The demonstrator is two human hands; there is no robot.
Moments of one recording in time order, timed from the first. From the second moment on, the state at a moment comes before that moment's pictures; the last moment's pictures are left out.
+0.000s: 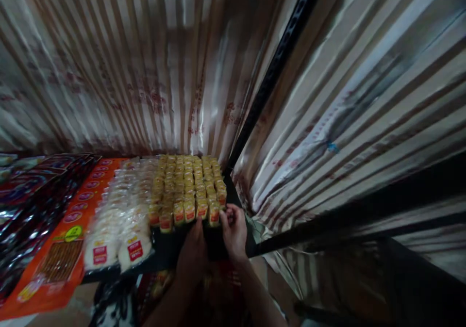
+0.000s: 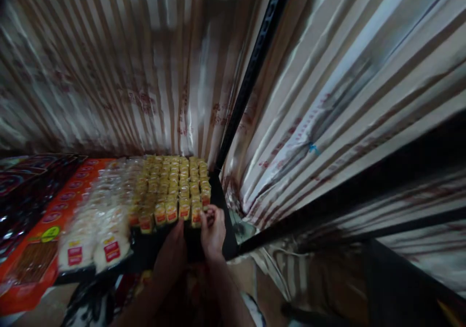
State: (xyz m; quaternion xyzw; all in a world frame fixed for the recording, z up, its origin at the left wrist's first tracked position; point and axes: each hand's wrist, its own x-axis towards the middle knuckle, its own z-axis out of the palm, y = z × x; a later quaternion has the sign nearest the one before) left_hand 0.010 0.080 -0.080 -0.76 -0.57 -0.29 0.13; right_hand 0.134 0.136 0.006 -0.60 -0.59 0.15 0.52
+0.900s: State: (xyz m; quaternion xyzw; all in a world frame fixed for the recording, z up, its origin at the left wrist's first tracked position) left_hand 0.047 0.099 -0.090 -0.70 -0.57 -0.42 -0.13; right_hand 0.136 0.145 -0.029 -0.57 -0.67 0.19 0.45
